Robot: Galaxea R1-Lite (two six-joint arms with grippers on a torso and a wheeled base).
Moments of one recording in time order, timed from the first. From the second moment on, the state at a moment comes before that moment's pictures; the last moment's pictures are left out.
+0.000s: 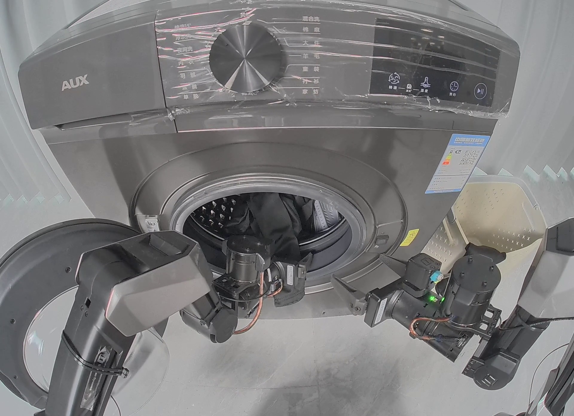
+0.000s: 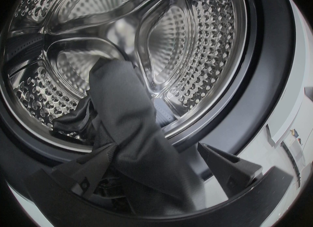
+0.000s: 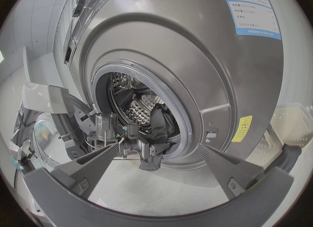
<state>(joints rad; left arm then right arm) -0.56 2.55 -1.16 -1.16 0.10 -0.12 0.73 2.00 -0.35 -1.54 -0.19 0.14</state>
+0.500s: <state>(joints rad) -0.53 2.58 -1.34 -1.17 0.14 -0.14 0.73 2.00 -0.35 -1.54 -0.19 0.14</state>
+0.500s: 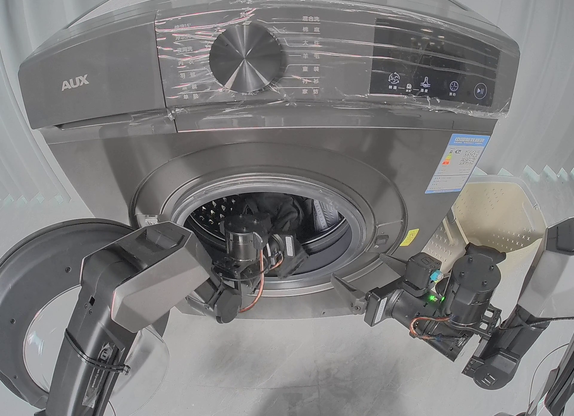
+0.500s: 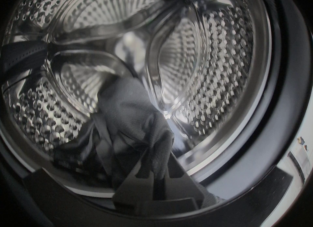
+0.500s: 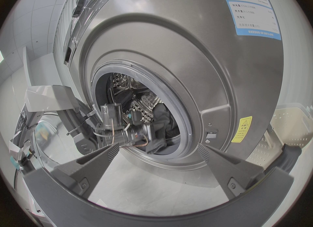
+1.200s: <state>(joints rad) -0.52 2.58 -1.34 -1.19 0.18 -0.16 0.73 2.00 -0.35 -1.54 -0.19 0.14</state>
